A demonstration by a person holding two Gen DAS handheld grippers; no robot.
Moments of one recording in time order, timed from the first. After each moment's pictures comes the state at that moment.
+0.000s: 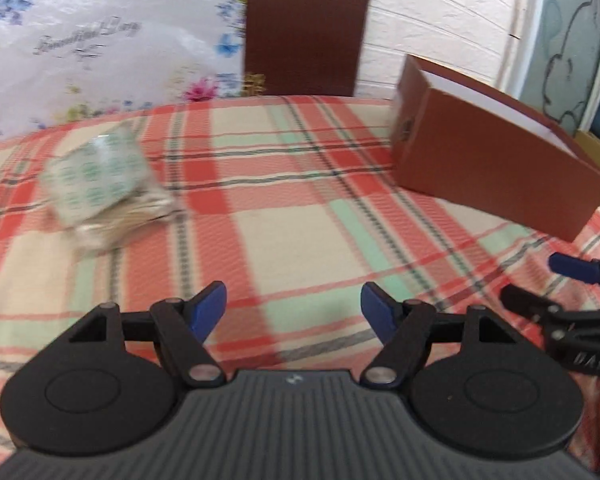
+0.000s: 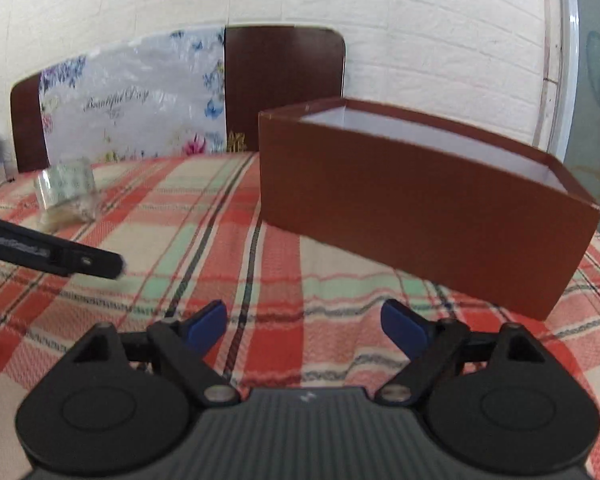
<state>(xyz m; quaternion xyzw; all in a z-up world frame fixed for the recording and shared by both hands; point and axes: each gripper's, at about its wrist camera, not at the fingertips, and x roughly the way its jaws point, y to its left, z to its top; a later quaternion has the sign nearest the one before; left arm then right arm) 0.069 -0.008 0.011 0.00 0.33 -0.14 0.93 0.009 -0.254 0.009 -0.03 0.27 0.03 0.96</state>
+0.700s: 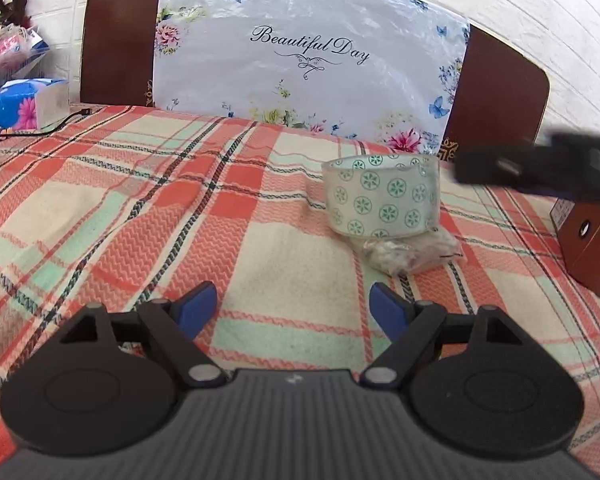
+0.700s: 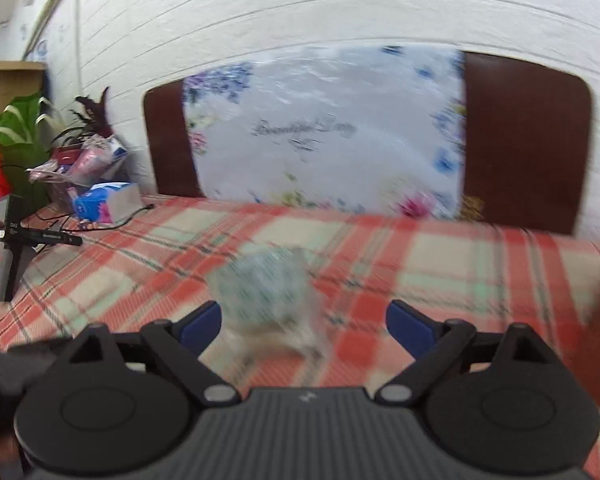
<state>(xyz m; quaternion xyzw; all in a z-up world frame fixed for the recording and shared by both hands) 0.071 0.133 -0.012 -0.10 0.27 0.03 0.96 0.120 -0.064 0.062 -0.03 0.26 0.26 0.93</state>
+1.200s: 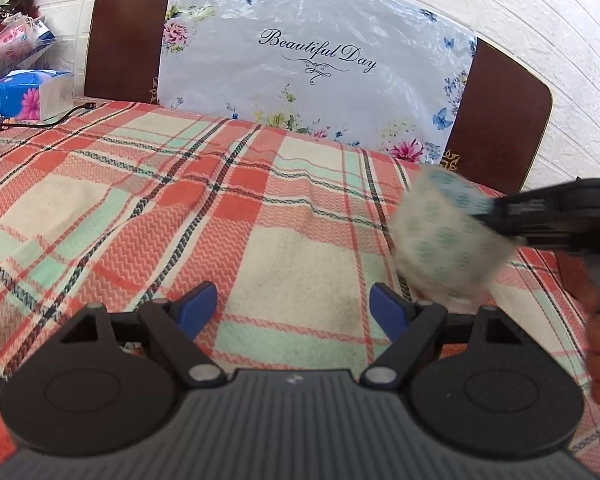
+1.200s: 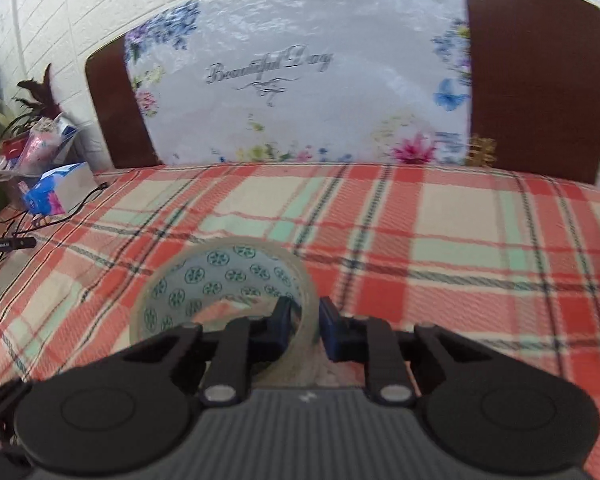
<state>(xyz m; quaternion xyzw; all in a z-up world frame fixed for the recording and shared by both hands) 0.072 0.138 -0.012 -0.12 0.26 0.03 0.96 0.174 -0.060 0.028 0.01 0.35 0.20 0.91</state>
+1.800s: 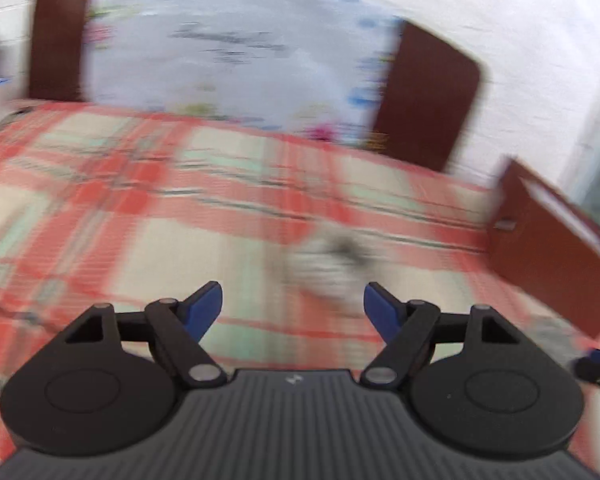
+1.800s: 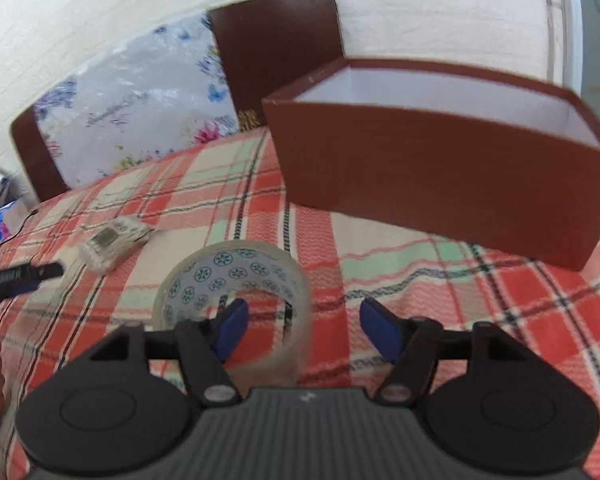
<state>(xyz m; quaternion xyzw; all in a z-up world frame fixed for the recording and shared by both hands) 0.059 0.066 0.027 -0.11 0.29 -0.09 0.95 0.006 -0.269 0.028 0.06 0.33 0.07 0.94</state>
